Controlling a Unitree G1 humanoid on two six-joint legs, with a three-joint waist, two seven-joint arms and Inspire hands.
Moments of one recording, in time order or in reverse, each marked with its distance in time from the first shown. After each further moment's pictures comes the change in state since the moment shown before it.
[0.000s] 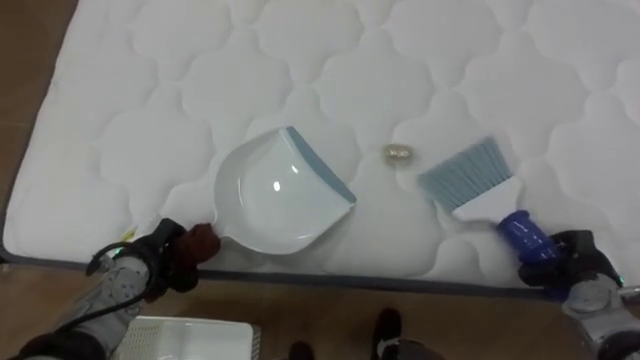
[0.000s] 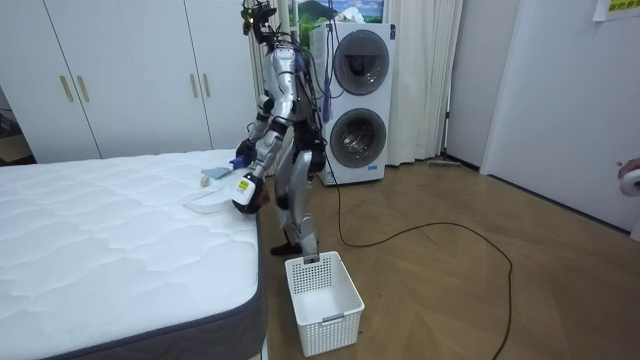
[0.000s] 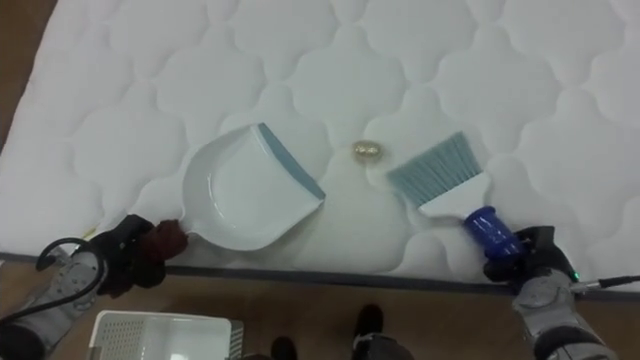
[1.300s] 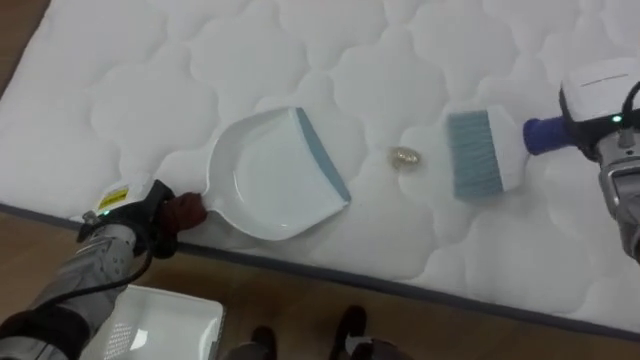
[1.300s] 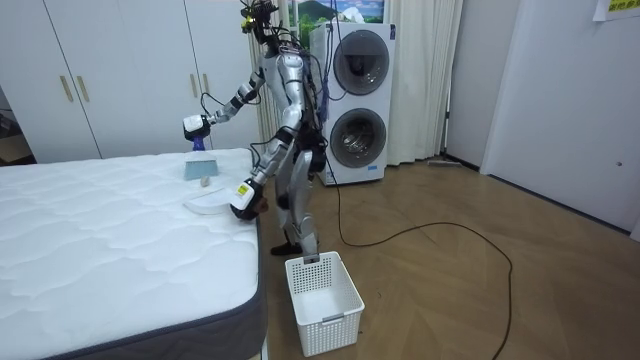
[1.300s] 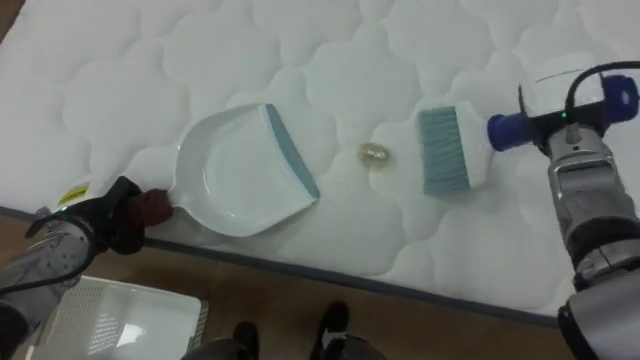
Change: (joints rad) left arm -0.047 0.066 -0.003 -0.096 0.216 0.029 0.053; right arm -0.327 -0.166 0.206 -0.161 -1.365 0.172 -0.182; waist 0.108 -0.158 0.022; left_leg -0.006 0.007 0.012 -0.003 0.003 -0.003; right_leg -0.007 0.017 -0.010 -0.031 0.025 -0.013
